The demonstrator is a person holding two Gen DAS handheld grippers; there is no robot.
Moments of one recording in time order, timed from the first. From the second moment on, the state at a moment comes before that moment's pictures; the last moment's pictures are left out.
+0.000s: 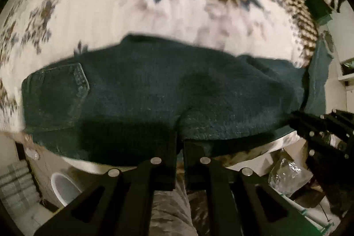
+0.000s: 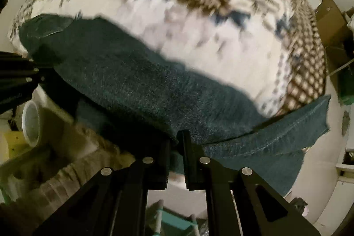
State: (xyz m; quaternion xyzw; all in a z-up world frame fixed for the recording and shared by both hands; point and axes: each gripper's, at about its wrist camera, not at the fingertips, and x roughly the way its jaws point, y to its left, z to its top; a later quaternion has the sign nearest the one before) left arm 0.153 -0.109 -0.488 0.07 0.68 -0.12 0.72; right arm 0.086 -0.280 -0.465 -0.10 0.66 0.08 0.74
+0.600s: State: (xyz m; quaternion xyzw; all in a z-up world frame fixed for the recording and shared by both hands) left arm 0.154 -0.140 -0.455 0.08 0.65 -0.05 0.75; right arm 0.051 -0.357 -0.450 0.06 0.68 -0.03 0.73
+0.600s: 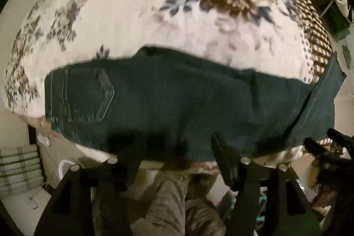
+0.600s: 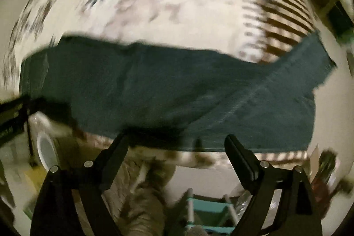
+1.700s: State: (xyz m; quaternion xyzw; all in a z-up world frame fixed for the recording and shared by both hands) left arm 0.191 -0.349 -0.515 0.17 0.64 -0.15 0.73; right arm 0.121 -0.598 -0.503 0.25 0.56 -0.38 0.69
